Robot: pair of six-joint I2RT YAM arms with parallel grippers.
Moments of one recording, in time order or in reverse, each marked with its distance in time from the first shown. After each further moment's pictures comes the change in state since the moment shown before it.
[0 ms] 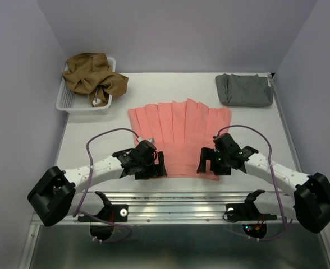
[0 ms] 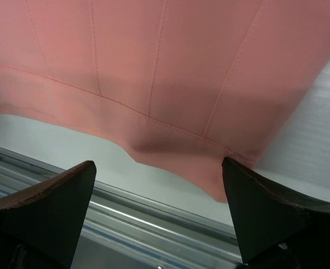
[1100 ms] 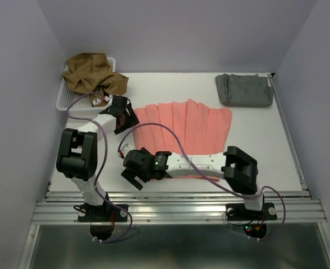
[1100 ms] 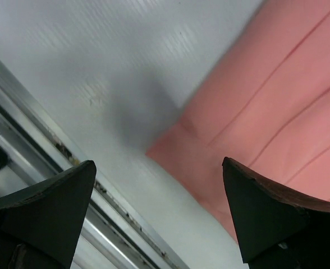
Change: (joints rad) left arm 0.596 0.450 0.476 0.069 -0.189 0.232; right arm 0.703 0.747 0.906 -0.063 0.423 -0.373
